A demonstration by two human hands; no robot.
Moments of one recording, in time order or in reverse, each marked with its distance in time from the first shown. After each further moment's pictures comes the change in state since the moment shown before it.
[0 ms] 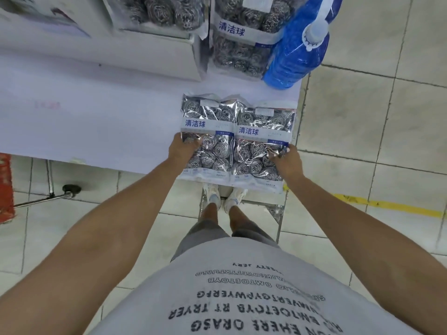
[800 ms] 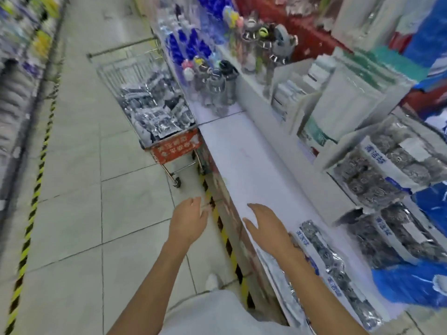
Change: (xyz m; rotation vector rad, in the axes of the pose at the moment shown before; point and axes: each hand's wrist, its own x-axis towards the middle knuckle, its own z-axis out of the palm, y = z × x) left_hand -0.286 -0.160 -0.169 0.268 0.955 0.063; right_hand -0.265 -0.194 0.123 -0.838 -0.662 -1.459
